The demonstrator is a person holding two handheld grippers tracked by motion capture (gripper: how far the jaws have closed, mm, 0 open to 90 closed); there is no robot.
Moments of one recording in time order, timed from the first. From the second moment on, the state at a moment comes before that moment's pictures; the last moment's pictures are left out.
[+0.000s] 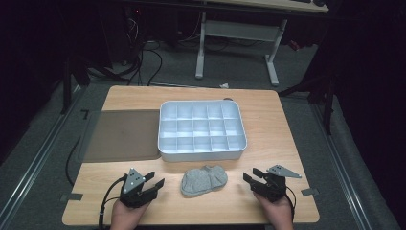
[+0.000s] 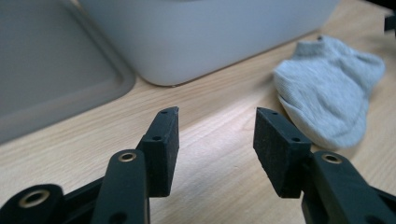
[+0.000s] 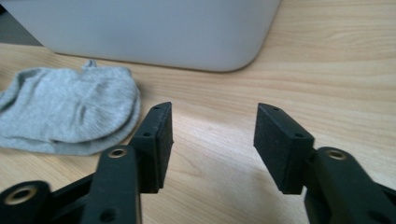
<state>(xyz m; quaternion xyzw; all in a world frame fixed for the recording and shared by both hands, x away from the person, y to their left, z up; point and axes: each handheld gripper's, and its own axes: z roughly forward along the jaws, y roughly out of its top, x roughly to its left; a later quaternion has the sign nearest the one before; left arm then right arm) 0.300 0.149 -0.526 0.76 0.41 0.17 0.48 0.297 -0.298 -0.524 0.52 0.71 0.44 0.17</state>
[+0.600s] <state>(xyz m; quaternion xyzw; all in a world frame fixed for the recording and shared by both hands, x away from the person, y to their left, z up) 0.299 0.142 -0.528 0.77 0.41 0.17 0.46 0.288 -0.290 -0.520 0.50 0.72 0.43 0.20</state>
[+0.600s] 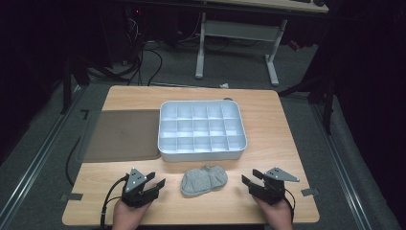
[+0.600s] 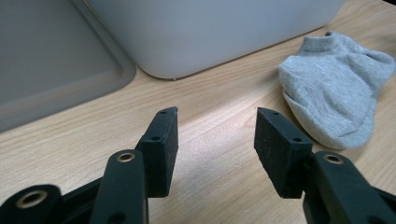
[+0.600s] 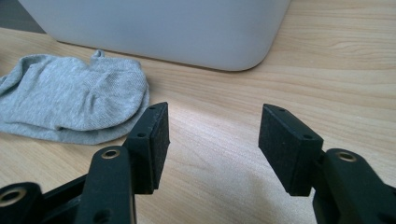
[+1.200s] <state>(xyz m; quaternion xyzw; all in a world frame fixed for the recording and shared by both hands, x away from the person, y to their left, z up) 0.292 0.122 -0.527 0.78 0.39 0.14 0.47 0.289 -0.279 -0.518 0.49 0.73 0.44 0.17</state>
